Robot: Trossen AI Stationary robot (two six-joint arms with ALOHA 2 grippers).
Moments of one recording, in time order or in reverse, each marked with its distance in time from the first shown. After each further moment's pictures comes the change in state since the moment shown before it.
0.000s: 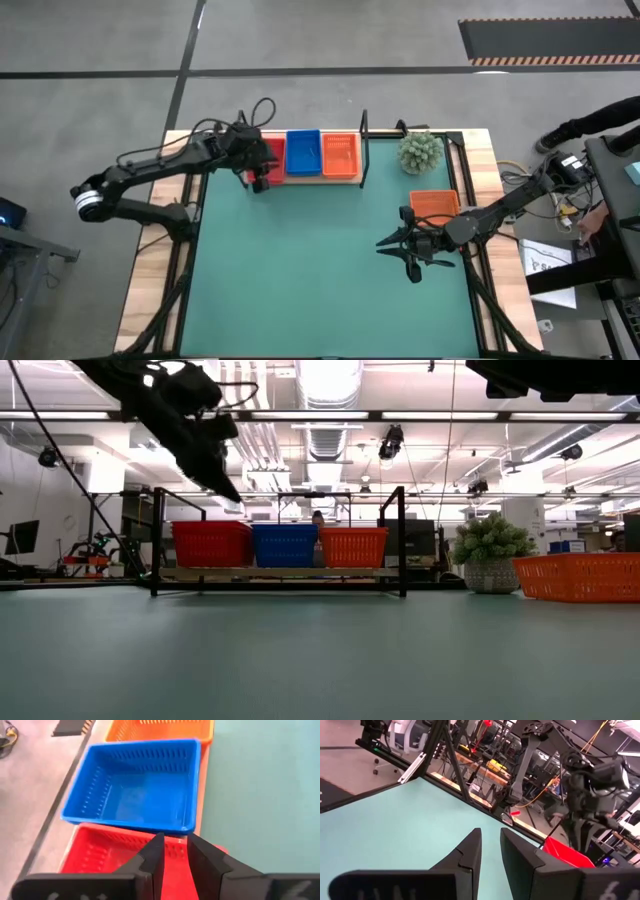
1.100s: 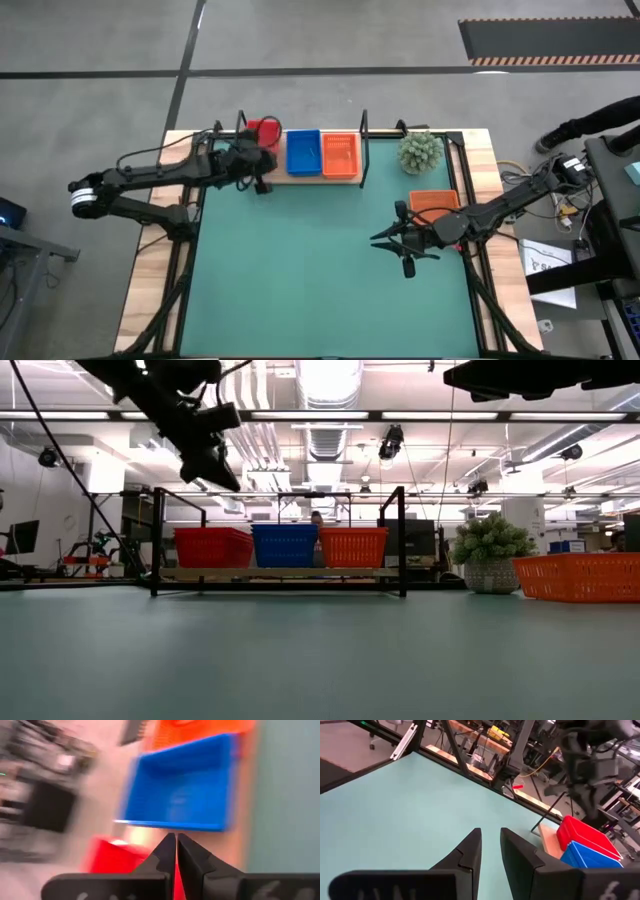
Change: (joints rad) left arm -0.220 -0.046 -0.049 0.076 -0.470 0.054; right arm -0.063 -0.005 0.154 -0.329 -0.001 0.106
